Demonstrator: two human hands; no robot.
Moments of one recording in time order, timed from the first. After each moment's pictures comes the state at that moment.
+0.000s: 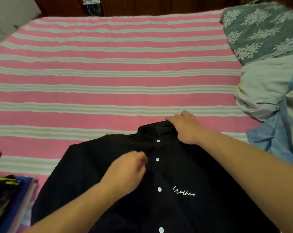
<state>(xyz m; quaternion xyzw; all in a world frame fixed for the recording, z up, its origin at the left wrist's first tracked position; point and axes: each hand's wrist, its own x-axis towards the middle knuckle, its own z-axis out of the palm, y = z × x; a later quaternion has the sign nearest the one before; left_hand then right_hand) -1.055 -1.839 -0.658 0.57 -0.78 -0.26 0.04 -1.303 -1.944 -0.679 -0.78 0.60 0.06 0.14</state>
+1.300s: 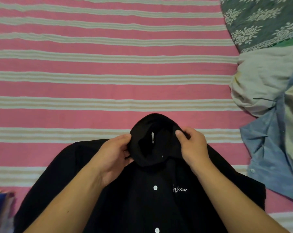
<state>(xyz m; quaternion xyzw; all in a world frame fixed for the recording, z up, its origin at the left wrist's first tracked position) -1.067 -1.902 -0.650 0.55 -0.22 -0.76 0.27 -1.287 -1.882 -0.689 -0.38 0.78 -0.34 0.36</state>
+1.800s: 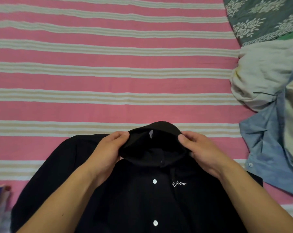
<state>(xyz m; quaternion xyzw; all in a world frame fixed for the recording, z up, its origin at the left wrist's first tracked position) -1.051 -1.893 -0.663 0.59 -0.33 -0.70 0.25 -1.319 -1.858 -0.671 -0.29 0.61 -0.33 0.66</state>
